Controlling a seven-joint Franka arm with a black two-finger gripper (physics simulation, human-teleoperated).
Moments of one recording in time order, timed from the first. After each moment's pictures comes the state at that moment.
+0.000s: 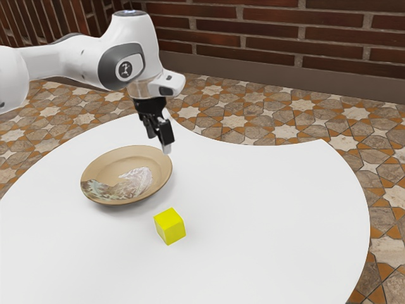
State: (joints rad) arm 0.00 0.12 -0.12 -1.74 0.02 1.88 0.39
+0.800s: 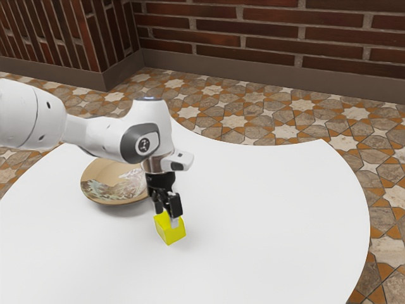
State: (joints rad) arm 0.01 0.25 -0.15 -2.04 -0.12 2.09 0.39
